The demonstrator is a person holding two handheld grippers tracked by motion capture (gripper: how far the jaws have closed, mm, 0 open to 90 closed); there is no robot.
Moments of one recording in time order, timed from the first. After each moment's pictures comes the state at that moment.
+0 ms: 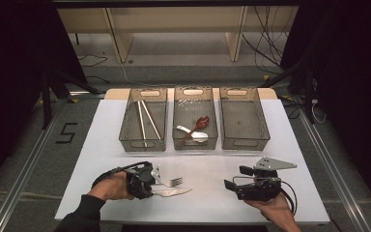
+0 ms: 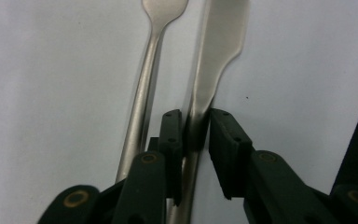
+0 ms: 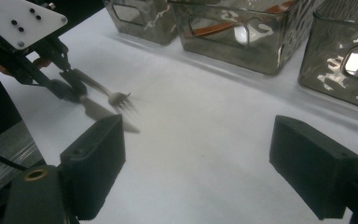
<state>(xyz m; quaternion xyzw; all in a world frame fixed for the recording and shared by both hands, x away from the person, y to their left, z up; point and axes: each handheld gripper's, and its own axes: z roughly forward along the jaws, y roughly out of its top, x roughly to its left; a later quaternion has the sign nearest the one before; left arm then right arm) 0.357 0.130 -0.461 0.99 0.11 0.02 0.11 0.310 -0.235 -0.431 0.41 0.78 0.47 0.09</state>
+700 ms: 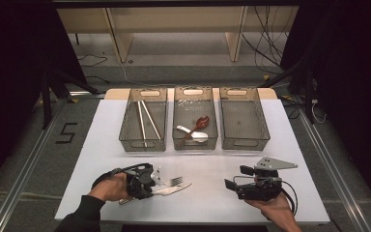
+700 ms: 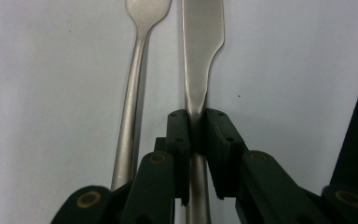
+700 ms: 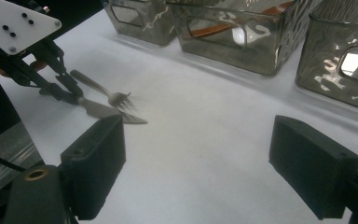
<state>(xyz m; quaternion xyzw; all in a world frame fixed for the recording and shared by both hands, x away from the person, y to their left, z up) 0.354 0.130 -0.460 0.99 0.09 0.02 0.11 0.310 -0.236 -0.430 0.41 0.78 0.47 0.09</state>
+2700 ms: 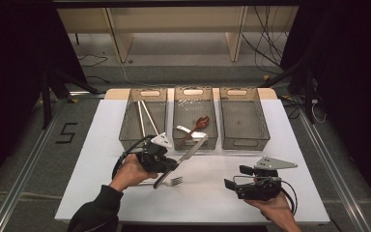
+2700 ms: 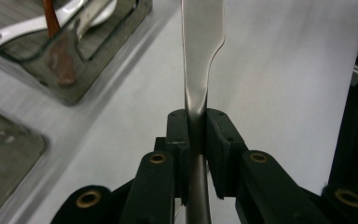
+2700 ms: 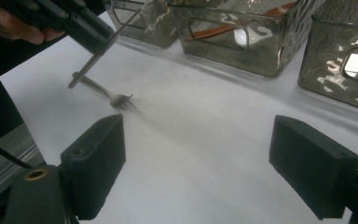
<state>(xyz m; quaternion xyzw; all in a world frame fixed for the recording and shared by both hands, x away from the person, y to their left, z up) 0.393 0.097 -0.403 0.90 0.25 0.03 0.35 0.311 -0.236 -0.431 0.41 0.78 0.47 0.09</state>
